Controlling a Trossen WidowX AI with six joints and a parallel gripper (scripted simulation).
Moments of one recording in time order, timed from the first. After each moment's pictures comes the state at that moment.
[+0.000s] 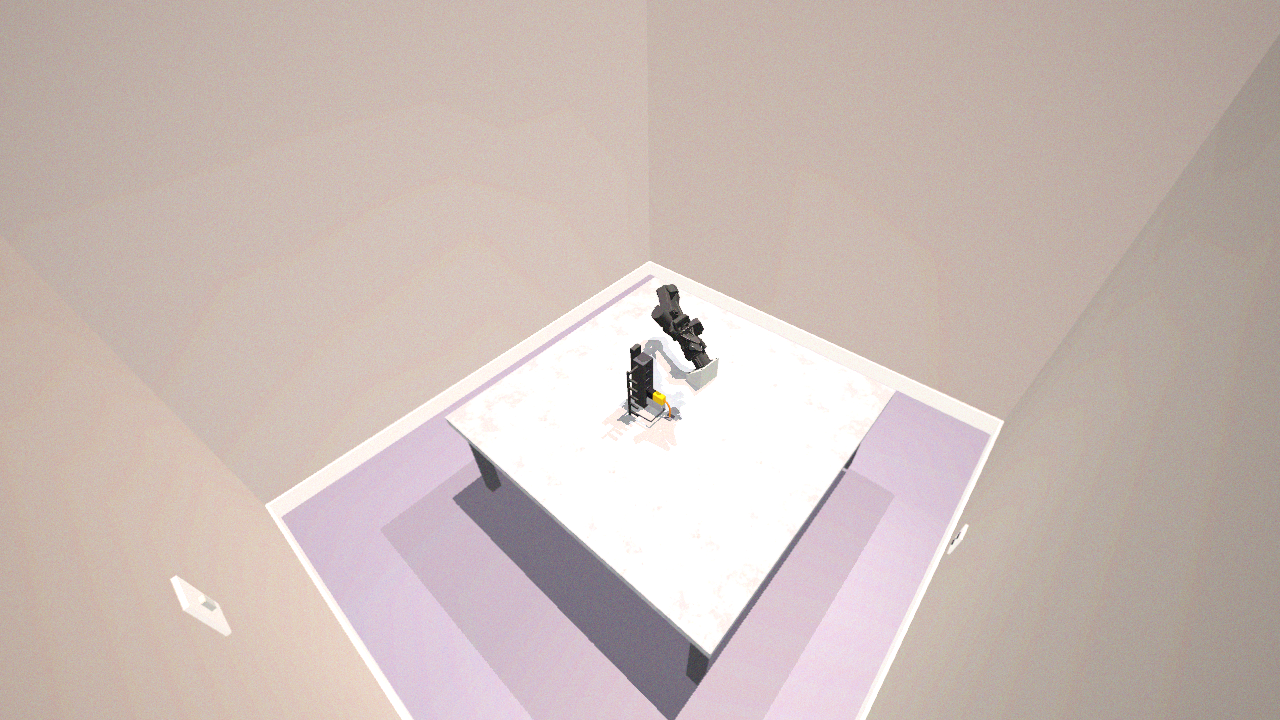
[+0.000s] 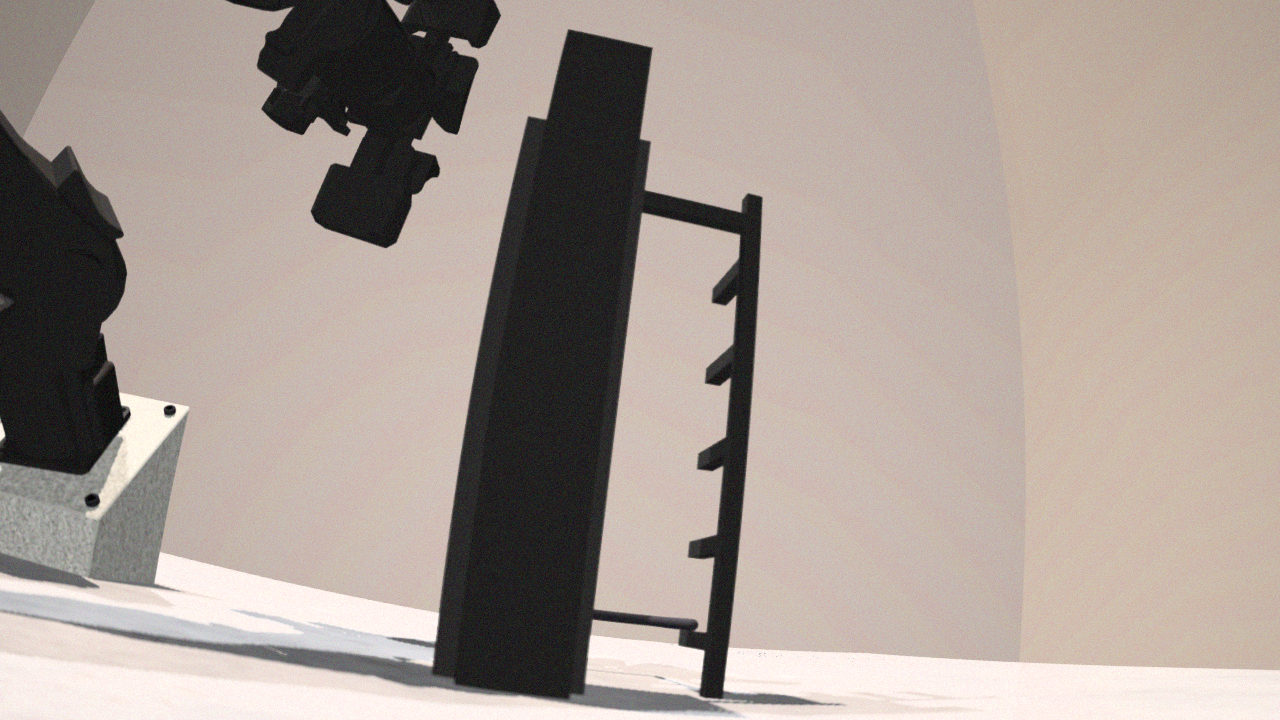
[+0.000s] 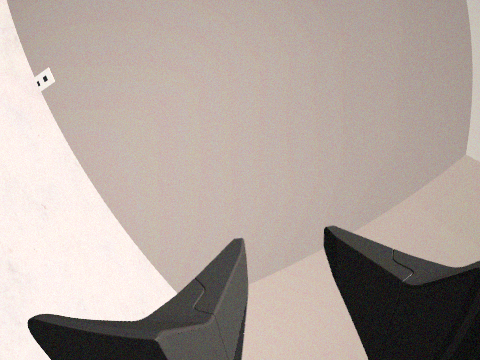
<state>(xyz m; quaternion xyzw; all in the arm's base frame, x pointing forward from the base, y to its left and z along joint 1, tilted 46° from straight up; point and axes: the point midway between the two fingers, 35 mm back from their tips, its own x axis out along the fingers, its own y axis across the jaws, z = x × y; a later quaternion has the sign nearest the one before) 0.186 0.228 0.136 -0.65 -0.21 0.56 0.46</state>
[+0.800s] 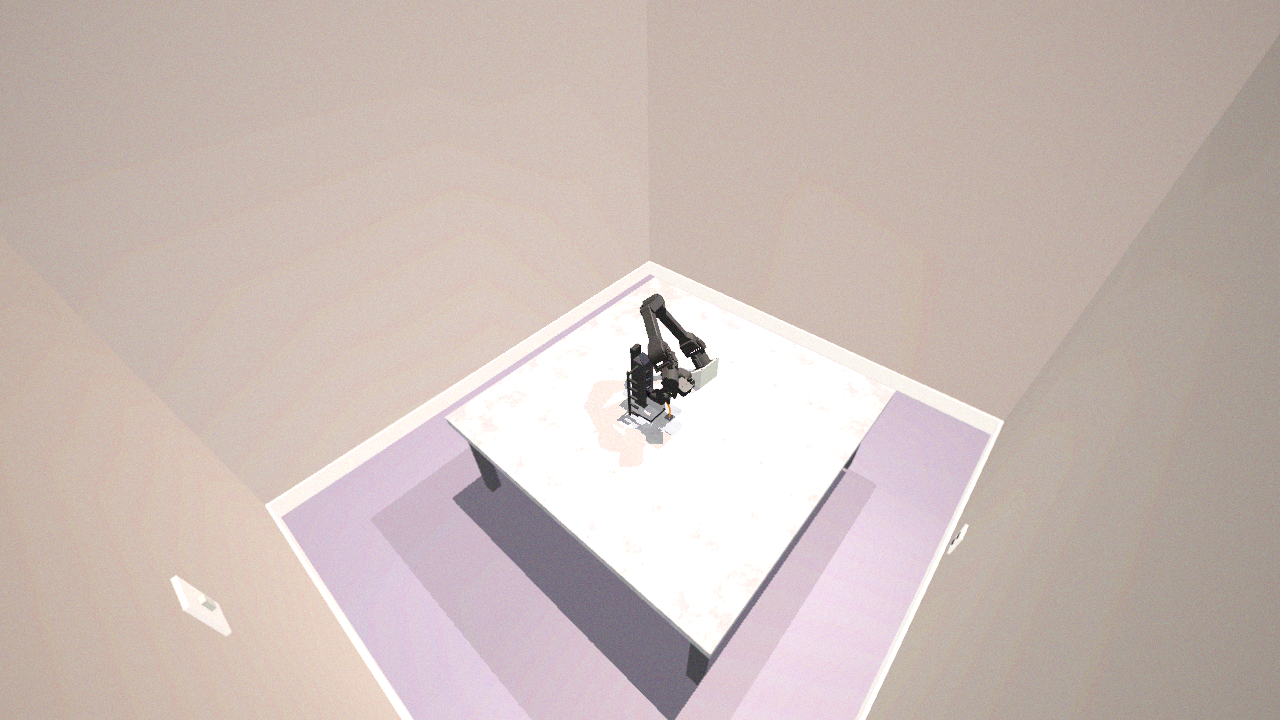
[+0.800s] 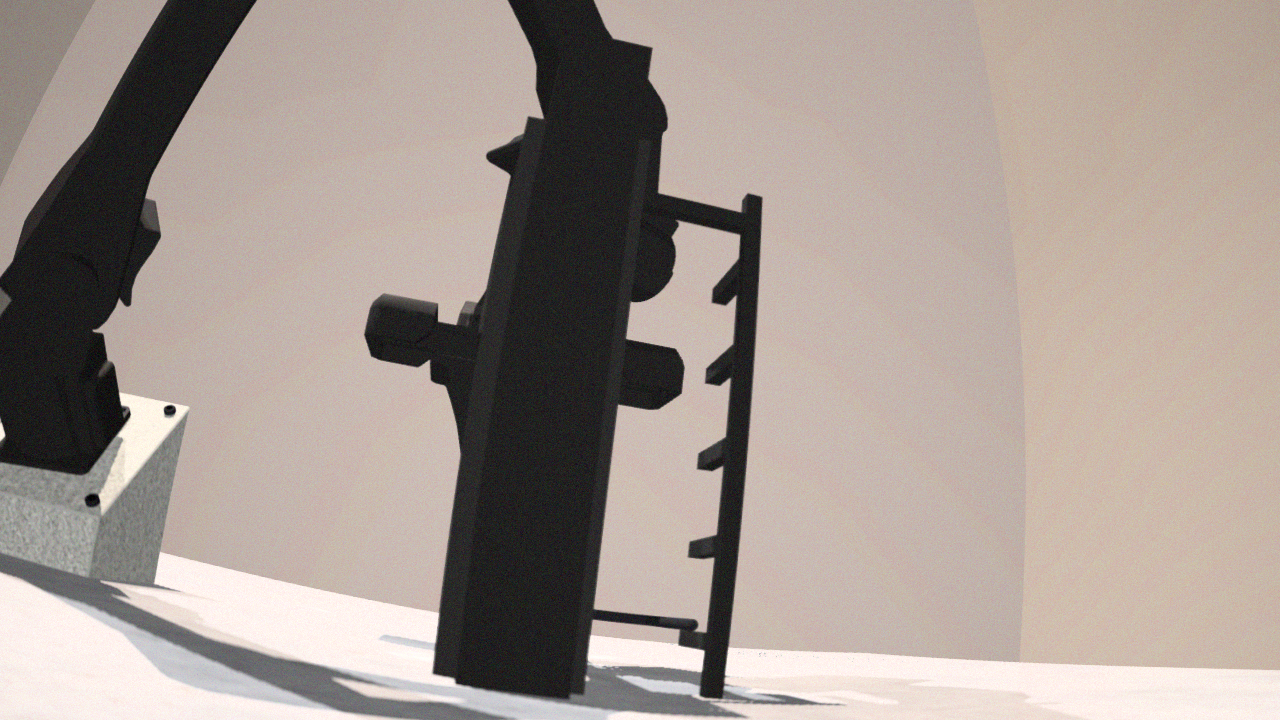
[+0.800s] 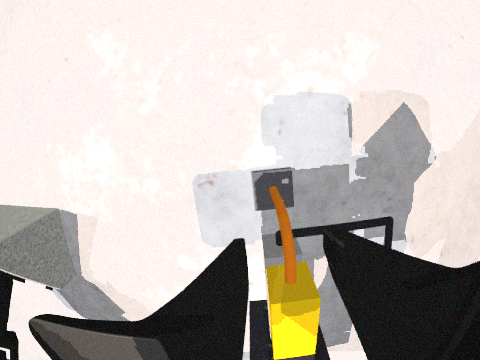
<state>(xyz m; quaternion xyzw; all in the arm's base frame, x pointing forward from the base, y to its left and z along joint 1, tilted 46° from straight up) 0.269 0.057 0.003 -0.63 0.66 0.30 0.27</state>
